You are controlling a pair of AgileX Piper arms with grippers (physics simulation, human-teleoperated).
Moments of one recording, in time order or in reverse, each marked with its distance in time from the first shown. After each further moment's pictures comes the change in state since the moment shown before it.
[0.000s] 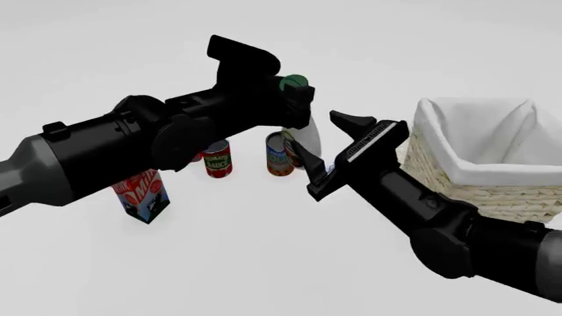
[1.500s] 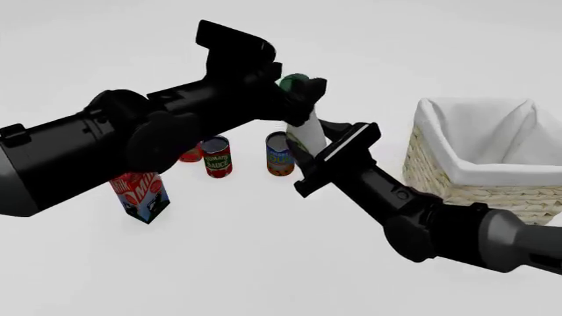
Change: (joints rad) left arm -0.034 -0.071 0.007 0.008 0.002; right arm -0.014 0.163 -0.069 -0.053 -0.044
